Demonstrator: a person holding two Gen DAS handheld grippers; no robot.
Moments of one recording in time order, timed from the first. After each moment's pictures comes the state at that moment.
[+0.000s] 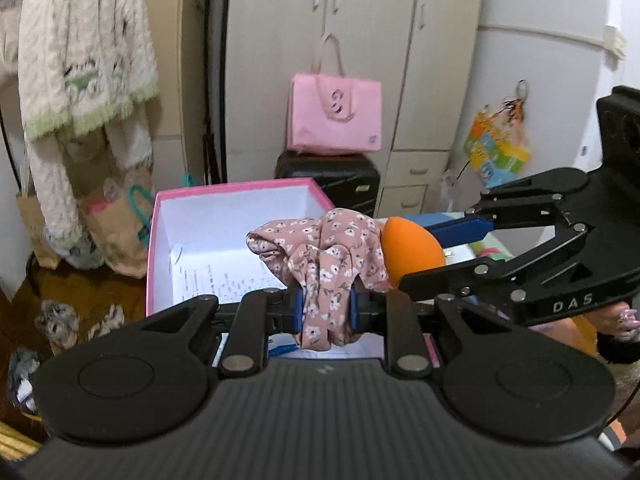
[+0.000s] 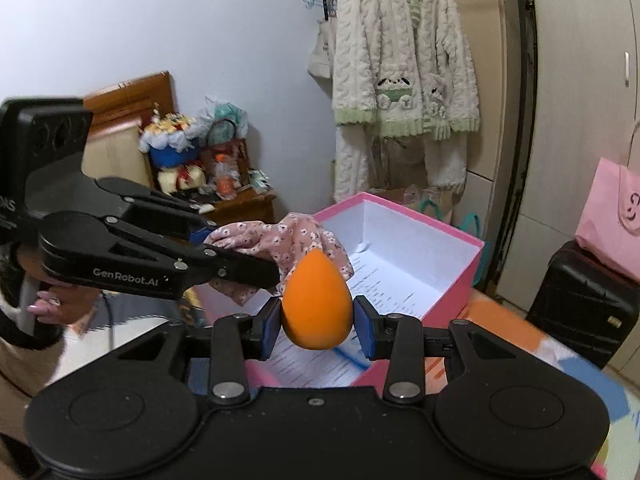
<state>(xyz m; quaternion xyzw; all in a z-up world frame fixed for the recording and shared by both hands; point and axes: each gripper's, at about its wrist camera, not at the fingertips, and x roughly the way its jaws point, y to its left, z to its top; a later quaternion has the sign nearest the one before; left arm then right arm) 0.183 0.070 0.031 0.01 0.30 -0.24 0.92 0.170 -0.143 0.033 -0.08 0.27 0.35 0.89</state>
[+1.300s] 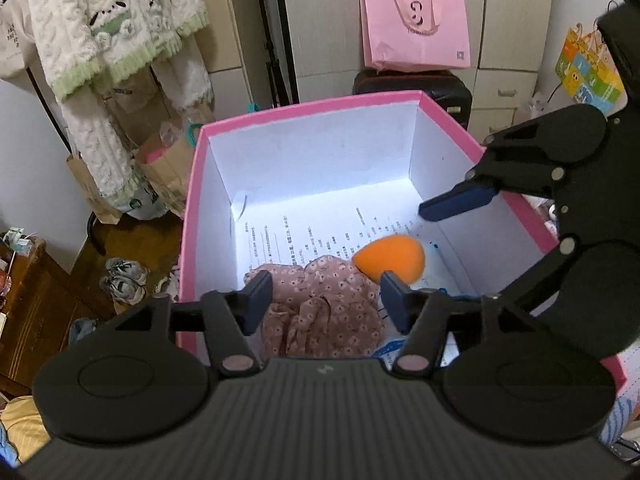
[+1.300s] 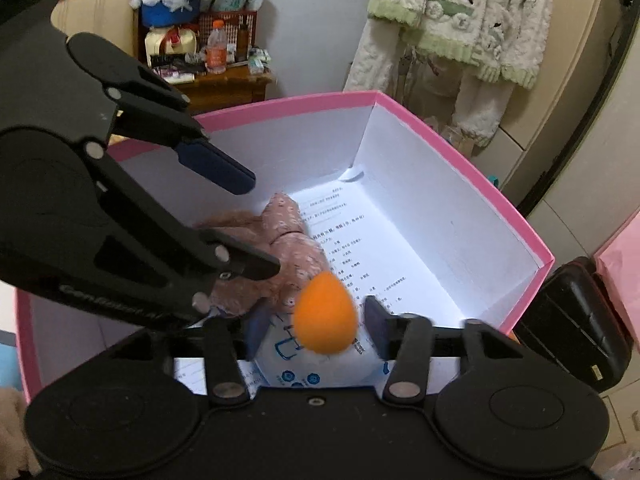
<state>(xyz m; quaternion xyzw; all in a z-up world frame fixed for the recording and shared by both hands) 0.268 0.064 -0.027 0.09 0.39 -0.12 0.91 0.286 -0.062 -0.043 -0.25 0.36 0.35 0.83</state>
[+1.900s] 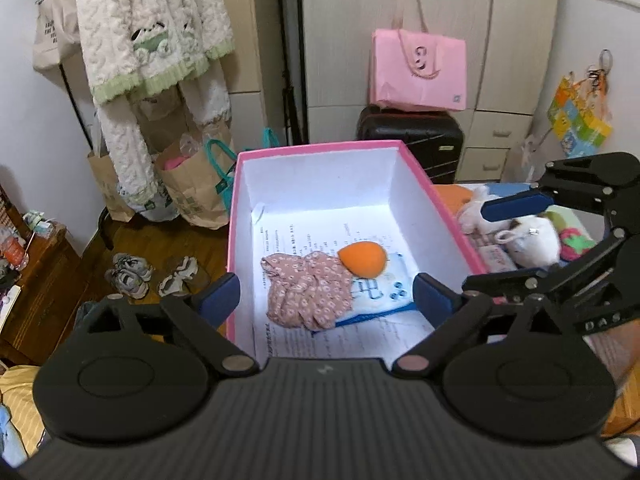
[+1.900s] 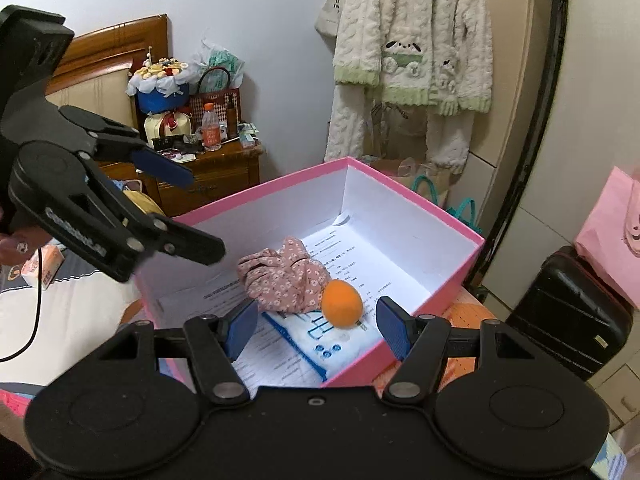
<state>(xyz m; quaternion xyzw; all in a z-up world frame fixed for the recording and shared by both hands) 0.189 0.076 0.039 0.05 0.36 -0.12 0.92 0.214 -0.126 0.017 -0.15 0.31 0.35 0.87</state>
